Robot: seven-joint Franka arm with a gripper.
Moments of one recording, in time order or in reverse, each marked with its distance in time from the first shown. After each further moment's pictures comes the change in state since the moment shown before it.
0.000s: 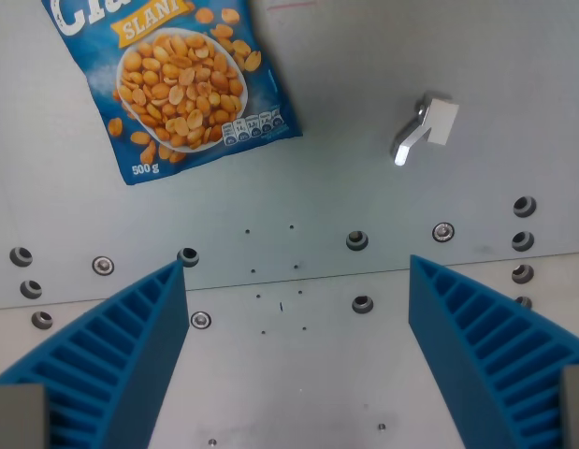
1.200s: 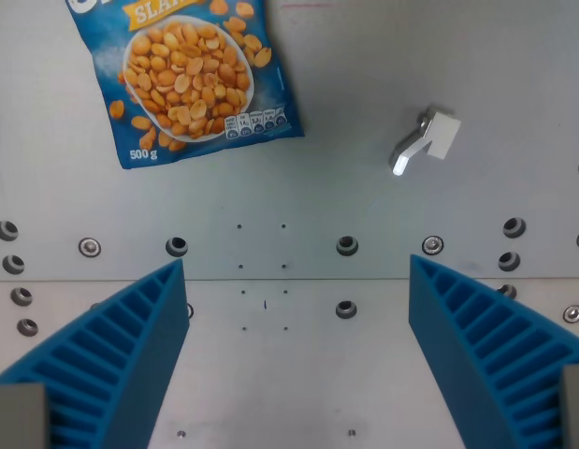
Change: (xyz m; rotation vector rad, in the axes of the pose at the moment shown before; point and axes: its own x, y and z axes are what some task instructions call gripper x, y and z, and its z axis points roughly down) arm 0.000 -0.001 0.000 0.000 0.000 -0.109
